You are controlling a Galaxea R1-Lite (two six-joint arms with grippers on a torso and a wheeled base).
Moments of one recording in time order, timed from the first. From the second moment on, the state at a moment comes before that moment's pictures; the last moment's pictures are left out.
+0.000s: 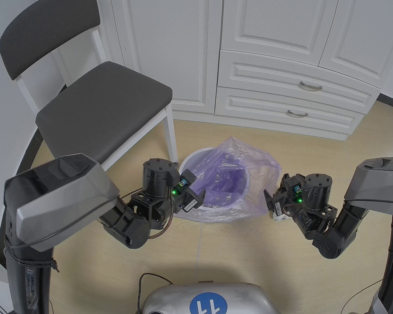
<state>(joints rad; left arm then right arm) -0.58 2.32 -1.08 -0.99 0.17 0.54 0.42 2.21 -0.61 -1.40 -0.39 -0.33</state>
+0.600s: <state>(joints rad) -0.62 2.51 -1.24 -0.98 0.37 0.65 0.38 2.20 -0.64 -1.40 -0.38 -0.33</state>
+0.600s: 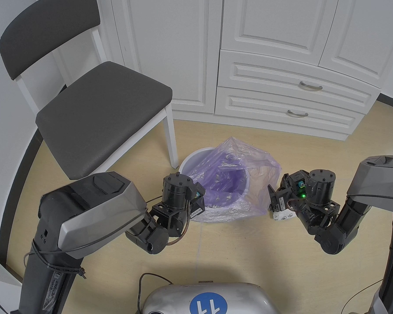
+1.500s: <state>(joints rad) -0.58 2.51 -1.29 -1.05 0.30 0.03 0.40 2.29 -0.70 -1.43 -0.37 -0.32</state>
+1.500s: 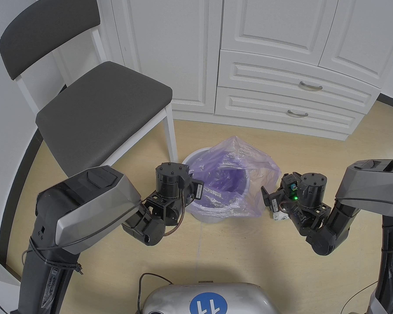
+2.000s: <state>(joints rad) -0.49 2.51 -1.51 -0.91 0.30 -0.45 0.40 2.40 -0.82 -1.54 -0.36 -0.30</state>
